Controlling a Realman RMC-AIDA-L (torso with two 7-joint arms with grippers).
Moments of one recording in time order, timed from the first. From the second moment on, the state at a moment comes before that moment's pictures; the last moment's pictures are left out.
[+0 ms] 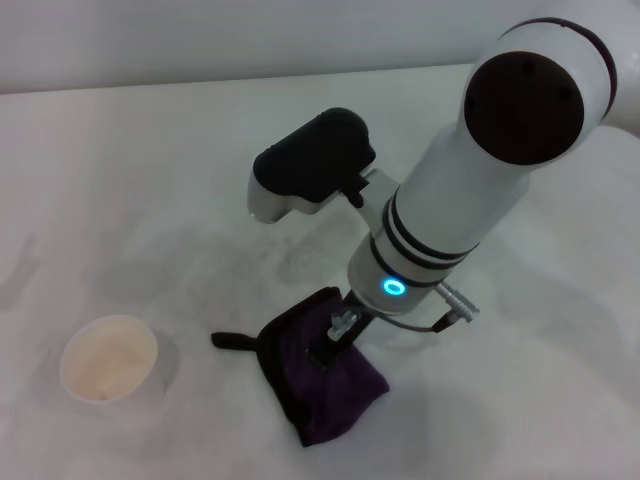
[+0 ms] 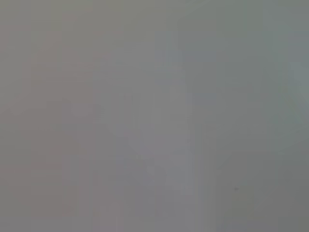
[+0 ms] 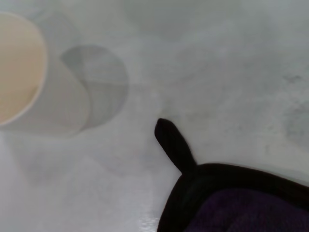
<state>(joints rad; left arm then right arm) -0.21 -2.07 0.92 0.18 0.69 1.66 -0.20 0.78 2.03 -2.08 -1.16 0.83 1.25 0.06</state>
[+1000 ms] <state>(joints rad) -0.21 -2.07 0.92 0.17 0.66 1.64 -0.20 0.65 2.01 -1.67 -1.20 0.41 1.44 0.00</state>
